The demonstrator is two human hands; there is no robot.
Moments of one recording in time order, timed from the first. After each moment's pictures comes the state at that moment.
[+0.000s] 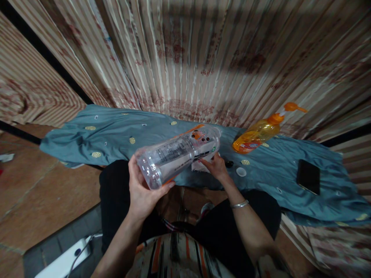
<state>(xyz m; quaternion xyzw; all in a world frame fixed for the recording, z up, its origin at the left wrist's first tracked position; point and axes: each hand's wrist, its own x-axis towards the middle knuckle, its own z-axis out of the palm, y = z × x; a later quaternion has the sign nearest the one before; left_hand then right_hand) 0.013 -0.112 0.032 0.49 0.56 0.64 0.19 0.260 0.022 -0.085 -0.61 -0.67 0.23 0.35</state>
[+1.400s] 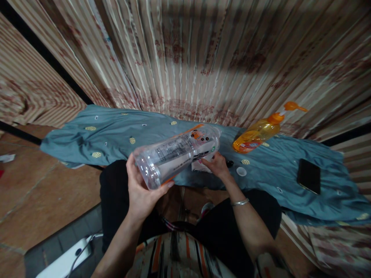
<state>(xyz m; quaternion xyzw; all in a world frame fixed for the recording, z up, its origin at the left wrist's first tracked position) 0.014 -0.113 0.033 0.48 0.56 0.65 0.19 0.261 0.027 -0.073 -0.64 -0.67 0.22 0.29</state>
